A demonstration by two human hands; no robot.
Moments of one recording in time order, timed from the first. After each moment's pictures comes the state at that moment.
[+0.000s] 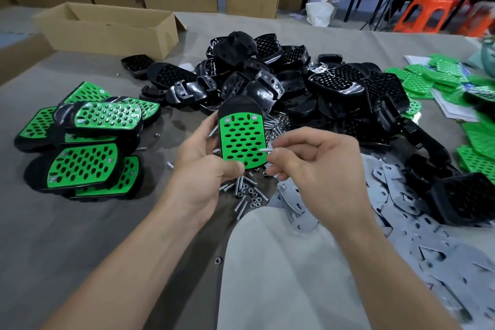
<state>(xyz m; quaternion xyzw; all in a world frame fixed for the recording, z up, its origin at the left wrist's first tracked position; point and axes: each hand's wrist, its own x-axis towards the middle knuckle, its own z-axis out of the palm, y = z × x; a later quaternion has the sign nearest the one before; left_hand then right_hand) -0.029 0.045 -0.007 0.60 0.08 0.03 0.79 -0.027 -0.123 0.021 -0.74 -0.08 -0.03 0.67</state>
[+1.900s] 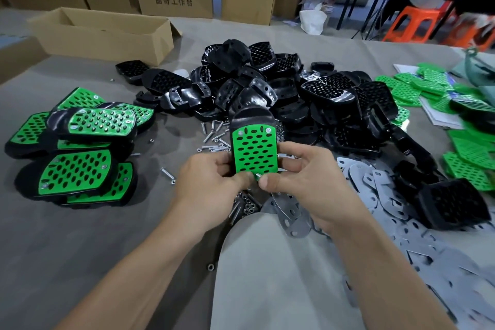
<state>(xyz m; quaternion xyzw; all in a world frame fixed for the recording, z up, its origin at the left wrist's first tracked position) -0.036 0.033 -0.013 0.81 0.08 0.06 0.58 -0.008 -0.140 0.002 -0.66 -0.10 0.15 0.73</state>
